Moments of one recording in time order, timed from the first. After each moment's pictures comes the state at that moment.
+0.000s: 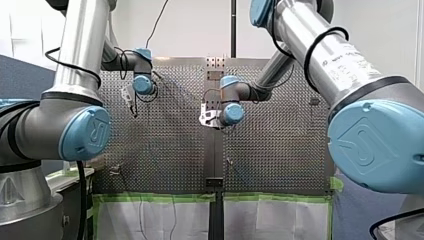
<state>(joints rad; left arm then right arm) -0.04 -1.81 -1.69 -2.68 -1.75 -1.93 2.29 -0.86 1.34 -0.31 1.66 1.64</state>
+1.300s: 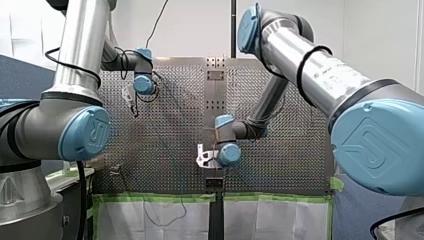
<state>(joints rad) -0.05 -1.81 -1.69 -2.68 -1.76 -1.93 2.33 -0.67 1.49 -0.49 1.75 1.64</state>
